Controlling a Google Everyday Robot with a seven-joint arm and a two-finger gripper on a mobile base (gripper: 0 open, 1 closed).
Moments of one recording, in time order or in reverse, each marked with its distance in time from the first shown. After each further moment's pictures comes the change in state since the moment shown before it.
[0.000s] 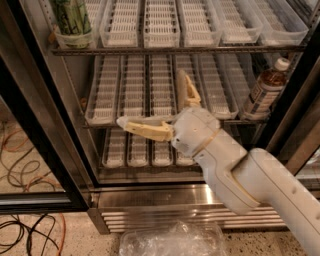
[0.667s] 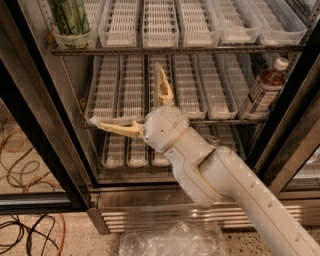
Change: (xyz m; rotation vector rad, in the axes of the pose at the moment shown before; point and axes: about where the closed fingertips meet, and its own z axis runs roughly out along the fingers) arm 0.015 0.028 0.046 -0.024 -0.106 -0.150
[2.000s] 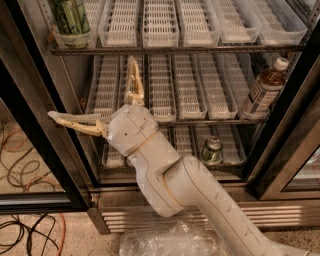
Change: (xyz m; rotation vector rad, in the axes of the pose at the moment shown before) arm -0.026 0.045 0.040 0.079 -0.115 -0.019
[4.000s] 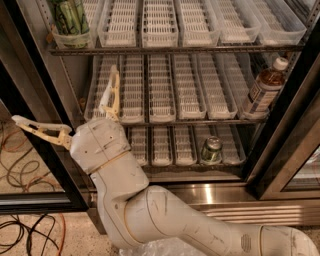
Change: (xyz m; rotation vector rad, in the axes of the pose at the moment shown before) arm -0.014 0.043 0.009 0.169 0.043 -0.096
